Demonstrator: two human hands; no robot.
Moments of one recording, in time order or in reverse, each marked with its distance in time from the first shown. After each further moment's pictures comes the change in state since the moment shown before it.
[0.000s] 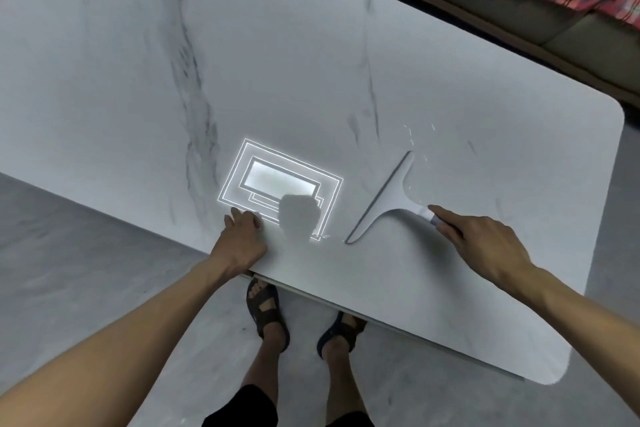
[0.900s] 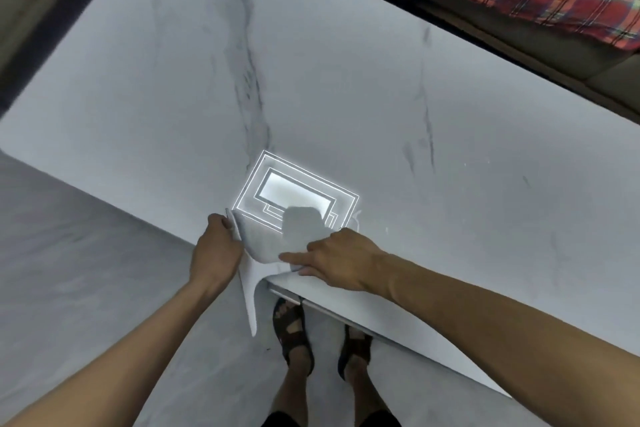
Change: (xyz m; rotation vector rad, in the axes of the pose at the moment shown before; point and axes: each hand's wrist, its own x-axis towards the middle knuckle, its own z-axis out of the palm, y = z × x) left_hand 0.001 -0.099 -0.081 -0.339 0.376 -0.222; right_hand 0.089 -0.289 0.032 -0.269 -0.276 -0.883
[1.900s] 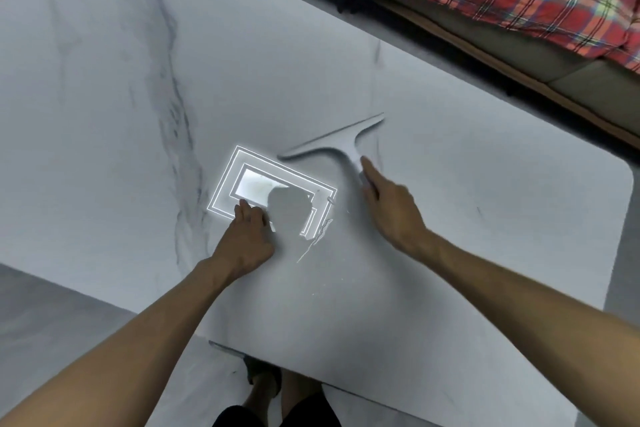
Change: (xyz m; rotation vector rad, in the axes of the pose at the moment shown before) left_hand 0.050 0.175 0.068 0.435 -0.416 0.300; right_hand -0.076 0.190 -0.052 0.673 0.497 0.885
